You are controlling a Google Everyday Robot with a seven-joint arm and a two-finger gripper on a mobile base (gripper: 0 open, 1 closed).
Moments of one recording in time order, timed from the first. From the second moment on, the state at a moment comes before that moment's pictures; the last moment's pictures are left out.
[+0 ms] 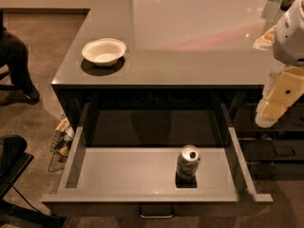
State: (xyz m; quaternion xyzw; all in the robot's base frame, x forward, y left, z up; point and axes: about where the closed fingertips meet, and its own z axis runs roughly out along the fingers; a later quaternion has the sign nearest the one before) arm 0.438 -0.217 0.976 -0.60 0.78 -0.03 0.16
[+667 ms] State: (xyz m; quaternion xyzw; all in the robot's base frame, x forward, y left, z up) arm 0.438 -0.217 0.974 -0.60 0.78 -0.03 0.17
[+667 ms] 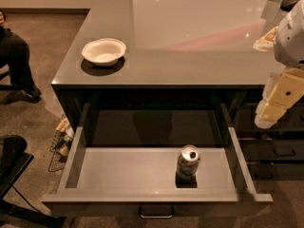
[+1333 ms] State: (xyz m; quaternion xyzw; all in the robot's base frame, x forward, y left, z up) arm 0.460 -0.239 0.883 -0.58 0.75 0.11 0.30
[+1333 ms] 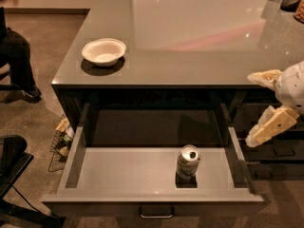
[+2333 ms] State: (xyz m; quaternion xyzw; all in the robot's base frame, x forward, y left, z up) arm 0.452 -0.213 0.829 -0.54 0.70 0.23 0.41
